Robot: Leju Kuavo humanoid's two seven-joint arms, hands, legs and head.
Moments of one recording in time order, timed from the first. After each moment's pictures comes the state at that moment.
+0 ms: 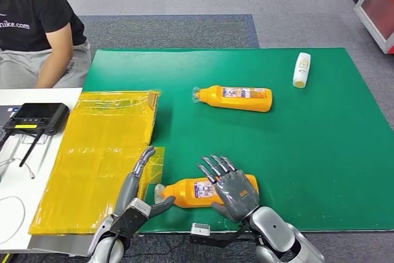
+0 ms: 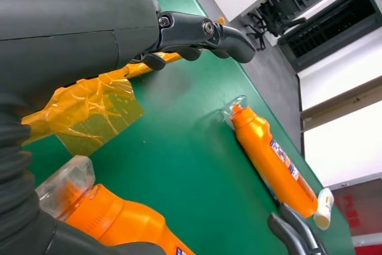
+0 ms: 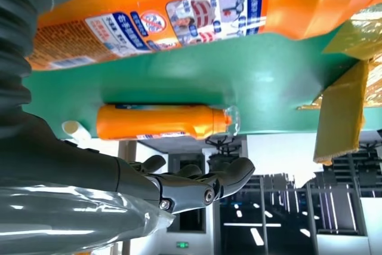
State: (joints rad) left arm 0.07 -0.13 -0.39 -1.36 -0.50 0.20 -0.48; right arm -0.12 -0.20 0.70 -1.48 1.39 -0.17 0.03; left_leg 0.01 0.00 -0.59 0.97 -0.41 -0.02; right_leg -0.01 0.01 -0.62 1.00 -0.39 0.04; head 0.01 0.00
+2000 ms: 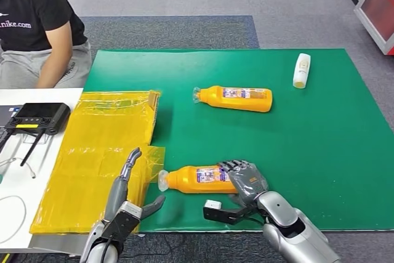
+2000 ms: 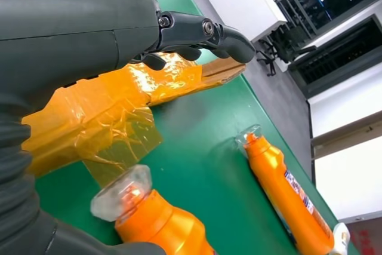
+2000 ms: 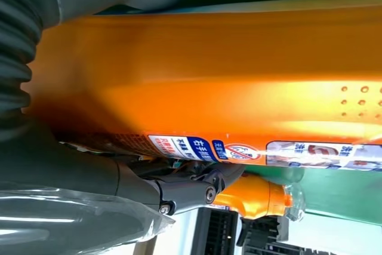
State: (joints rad) left arm 0.12 -0.12 -0.36 -1.40 -0.50 0.27 -0.48; right arm -0.23 -0.21 0.65 -1.24 1.33 0.01 0.08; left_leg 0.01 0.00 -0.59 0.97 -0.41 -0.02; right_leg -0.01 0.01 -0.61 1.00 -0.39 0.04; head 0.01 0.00
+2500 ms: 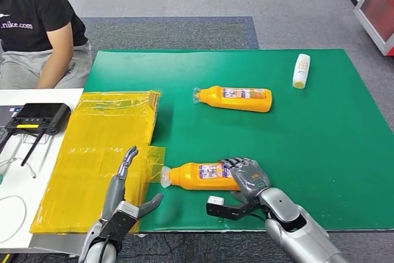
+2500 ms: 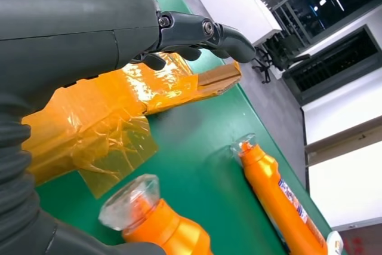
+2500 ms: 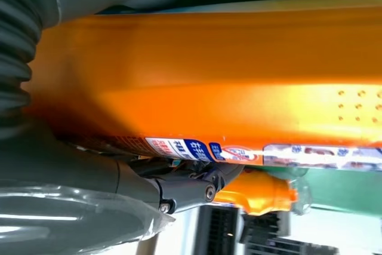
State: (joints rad) left arm 0.12 -0.11 -0.36 -1.40 -0.48 0.29 -0.50; right arm -0.27 -0.22 0.67 -1.17 1.26 -0.05 0.05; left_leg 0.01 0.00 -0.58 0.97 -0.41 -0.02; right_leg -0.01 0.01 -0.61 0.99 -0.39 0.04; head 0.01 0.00
